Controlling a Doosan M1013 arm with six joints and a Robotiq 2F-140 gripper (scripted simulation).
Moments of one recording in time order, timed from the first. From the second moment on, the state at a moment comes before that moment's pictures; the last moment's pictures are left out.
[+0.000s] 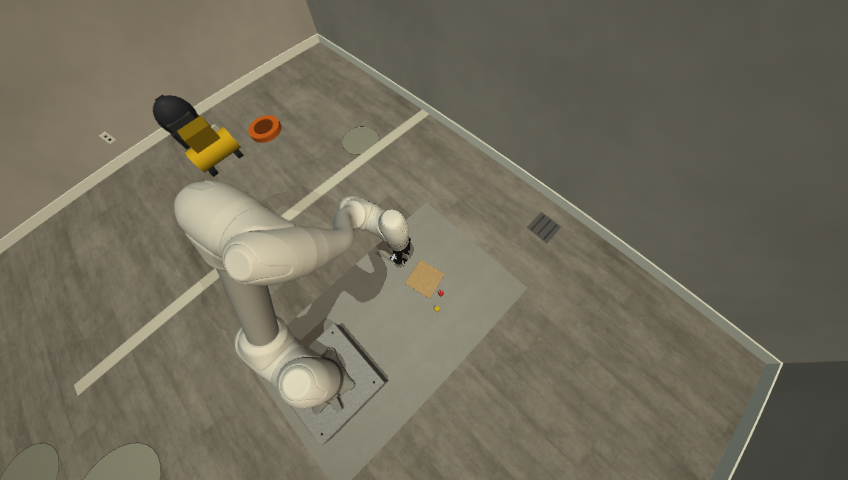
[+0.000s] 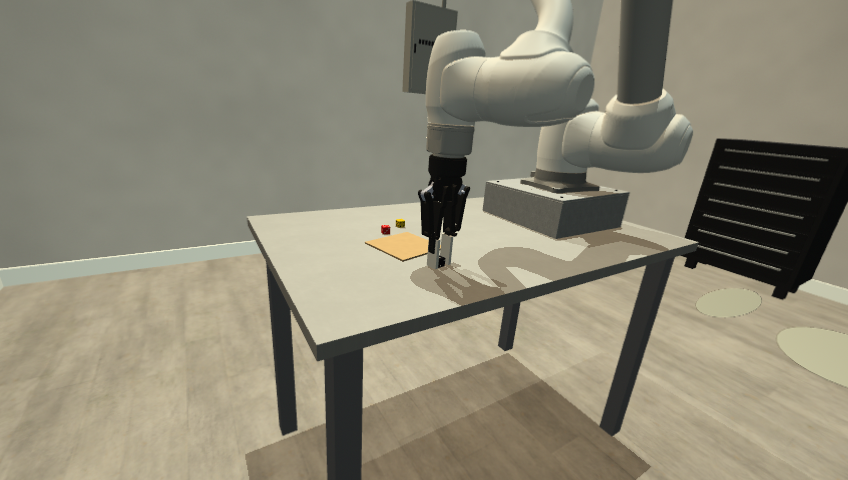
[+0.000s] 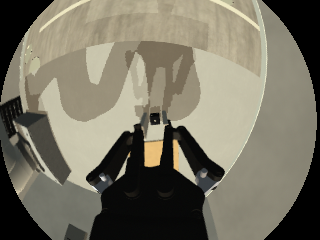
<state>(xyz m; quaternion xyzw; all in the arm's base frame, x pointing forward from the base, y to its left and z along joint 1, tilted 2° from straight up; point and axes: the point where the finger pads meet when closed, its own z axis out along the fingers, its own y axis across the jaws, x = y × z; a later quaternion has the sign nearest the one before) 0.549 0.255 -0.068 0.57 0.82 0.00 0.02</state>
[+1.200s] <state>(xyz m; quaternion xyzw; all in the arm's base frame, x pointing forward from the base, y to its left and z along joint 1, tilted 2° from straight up) 0.549 0.255 -0.068 0.57 0.82 0.00 0.02</state>
